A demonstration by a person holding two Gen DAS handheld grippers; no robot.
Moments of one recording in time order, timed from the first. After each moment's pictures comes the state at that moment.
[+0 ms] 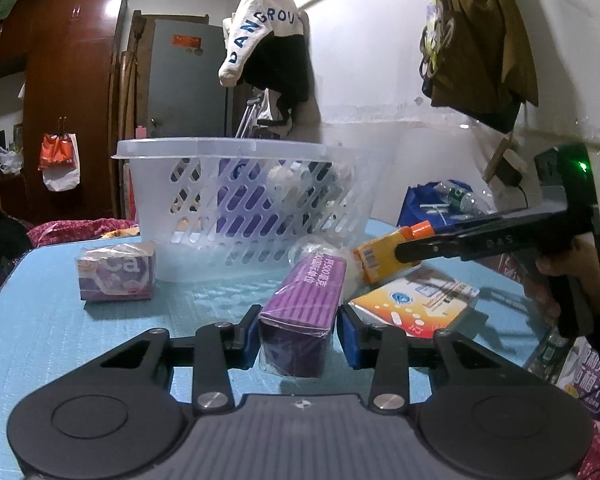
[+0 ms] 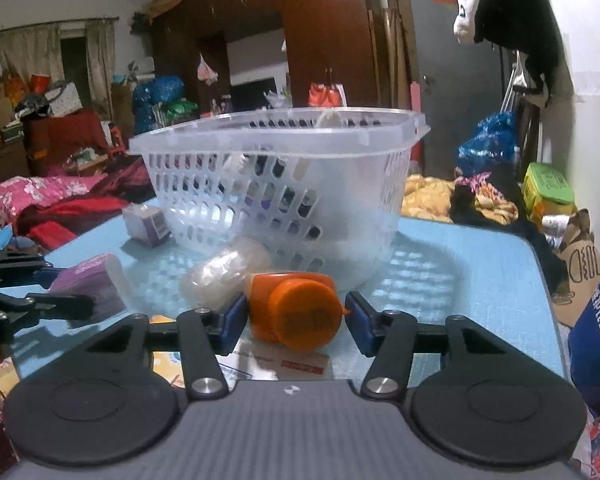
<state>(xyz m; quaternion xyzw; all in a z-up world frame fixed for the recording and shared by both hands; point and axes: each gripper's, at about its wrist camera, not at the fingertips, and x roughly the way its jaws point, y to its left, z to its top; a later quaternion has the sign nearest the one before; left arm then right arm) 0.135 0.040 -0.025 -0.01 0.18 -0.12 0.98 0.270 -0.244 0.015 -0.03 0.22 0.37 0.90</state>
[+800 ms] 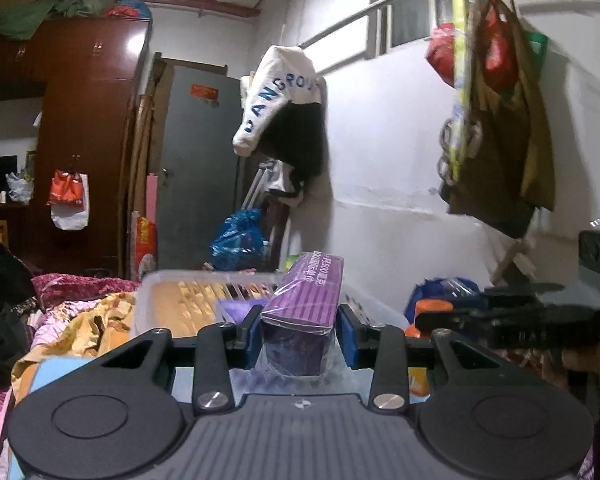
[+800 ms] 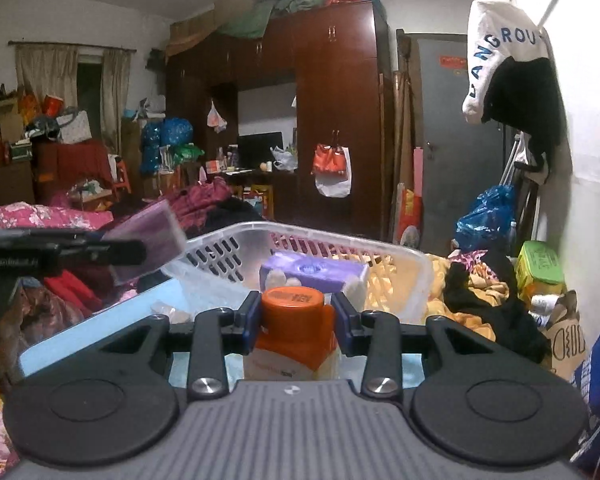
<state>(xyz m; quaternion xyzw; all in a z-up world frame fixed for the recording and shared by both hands) 0.179 0.056 0.097 -0.05 0.10 -0.11 0.99 0.265 -0.211 0.109 -0.05 0.14 0.36 0.92</state>
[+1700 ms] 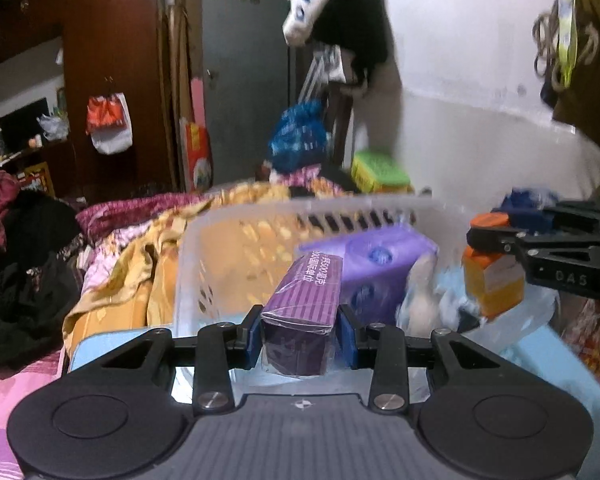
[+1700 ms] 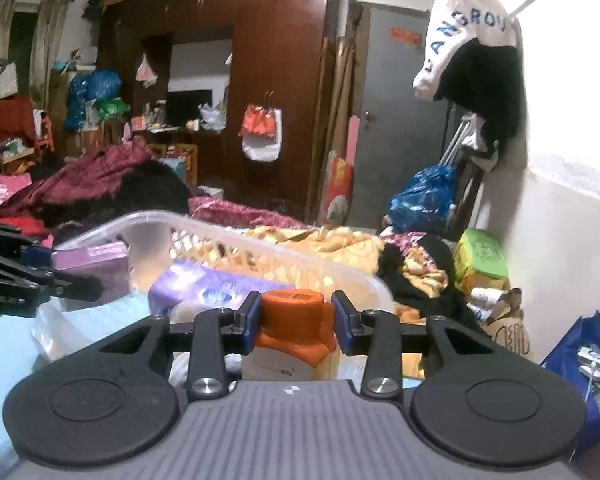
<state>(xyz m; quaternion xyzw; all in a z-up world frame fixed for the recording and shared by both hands) 0.299 0.074 0.084 0.01 0.29 -0.02 0.96 0.327 -0.167 0.100 -0.10 0.18 0.25 0.94</state>
